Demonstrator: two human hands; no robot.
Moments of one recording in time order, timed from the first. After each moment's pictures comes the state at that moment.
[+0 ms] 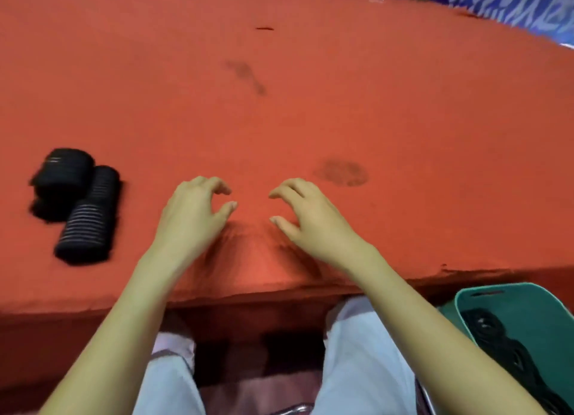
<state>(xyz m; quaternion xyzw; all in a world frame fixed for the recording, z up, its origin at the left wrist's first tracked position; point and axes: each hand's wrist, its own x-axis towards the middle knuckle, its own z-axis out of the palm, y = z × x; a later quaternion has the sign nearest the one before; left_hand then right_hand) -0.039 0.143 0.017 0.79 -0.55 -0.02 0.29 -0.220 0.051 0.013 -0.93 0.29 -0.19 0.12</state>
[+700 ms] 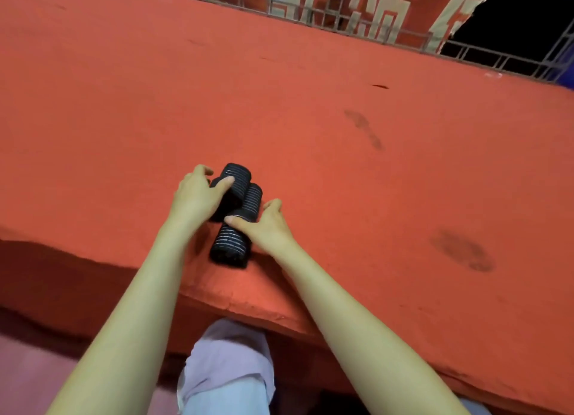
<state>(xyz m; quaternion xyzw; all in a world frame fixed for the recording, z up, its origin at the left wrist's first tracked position) 0.163 0.221 0.016 0.88 -0.24 -0.07 0.41 0.051 0.136 -0.013 -0.82 0.35 -0.11 0.43</state>
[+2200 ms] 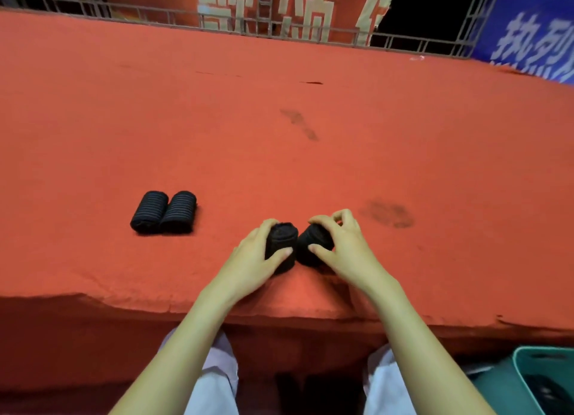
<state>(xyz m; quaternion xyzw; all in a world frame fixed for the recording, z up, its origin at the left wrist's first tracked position) -0.015 0.170 -0.024 0.74 -0.56 -0.13 0.37 -0.180 0.065 0.008 -0.90 0.34 -0.19 0.19</state>
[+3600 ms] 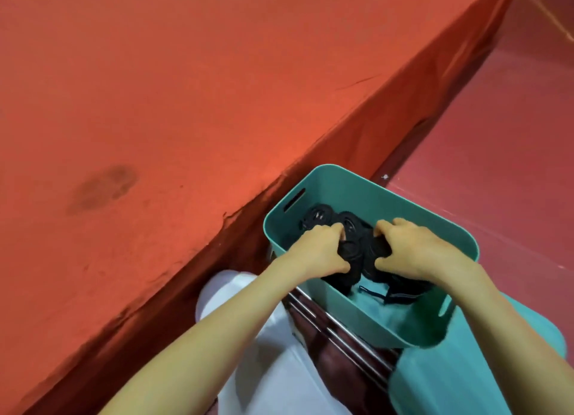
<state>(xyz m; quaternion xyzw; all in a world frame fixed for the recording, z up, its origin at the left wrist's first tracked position) -0.466 0.067 -0.058 0.42 -0.86 -0.30 -0.04 -0.615 0.134 -0.028 -0.61 0.75 0.08 0.24</state>
